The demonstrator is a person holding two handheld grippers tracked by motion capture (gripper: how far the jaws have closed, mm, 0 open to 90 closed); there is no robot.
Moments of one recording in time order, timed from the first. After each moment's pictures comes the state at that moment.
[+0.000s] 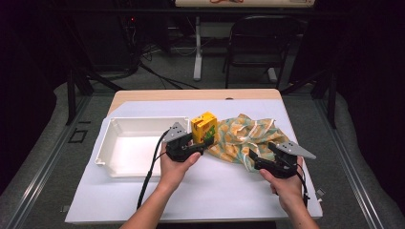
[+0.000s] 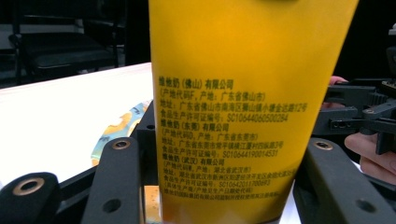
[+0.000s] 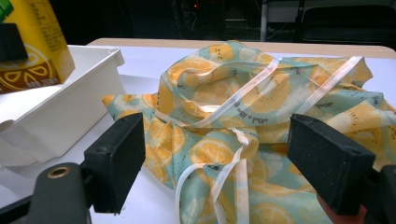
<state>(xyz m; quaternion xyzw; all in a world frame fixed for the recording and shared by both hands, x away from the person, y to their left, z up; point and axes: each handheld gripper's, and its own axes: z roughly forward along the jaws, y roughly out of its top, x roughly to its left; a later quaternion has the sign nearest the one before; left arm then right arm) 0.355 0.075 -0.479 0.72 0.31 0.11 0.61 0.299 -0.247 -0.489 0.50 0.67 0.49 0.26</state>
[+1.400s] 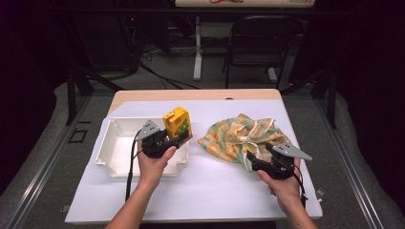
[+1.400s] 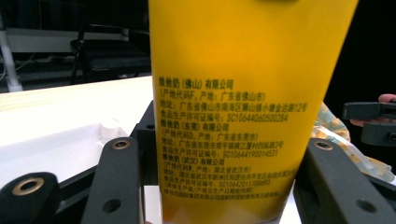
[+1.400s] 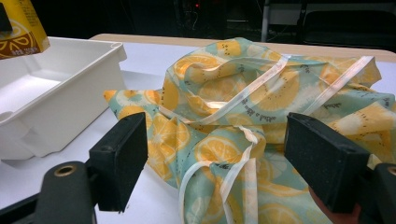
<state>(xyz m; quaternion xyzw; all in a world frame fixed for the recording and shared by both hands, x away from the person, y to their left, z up) 0.367 0.138 -0.487 0.69 0.36 0.15 0.61 0.297 -0.240 -0.493 0.49 0.67 0.48 0.26</state>
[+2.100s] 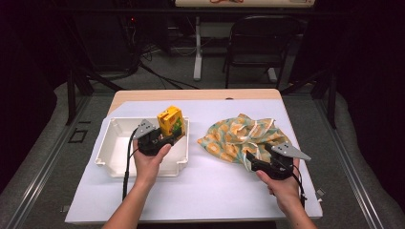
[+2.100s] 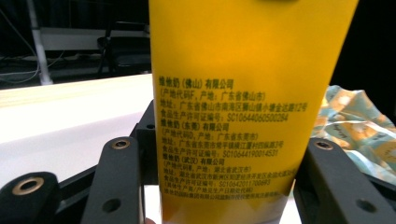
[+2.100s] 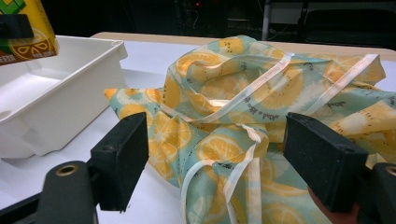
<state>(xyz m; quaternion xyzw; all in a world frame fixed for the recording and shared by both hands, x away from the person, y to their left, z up) 0.383 0.154 -0.504 0.69 0.39 0.18 0.59 0.297 -0.239 -0.494 0.49 0.68 0.48 0.26</state>
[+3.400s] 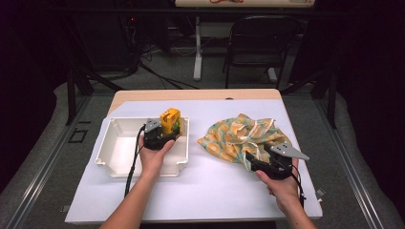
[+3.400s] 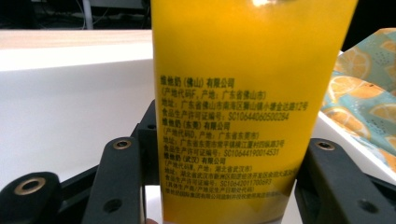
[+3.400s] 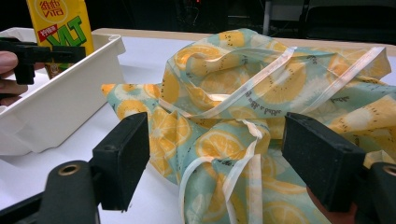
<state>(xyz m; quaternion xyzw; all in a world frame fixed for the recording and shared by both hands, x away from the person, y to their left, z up) 0.427 0.151 -0.548 0.69 0.48 0.19 0.51 0.300 -0.238 -0.500 0.49 0.68 0.48 0.26</state>
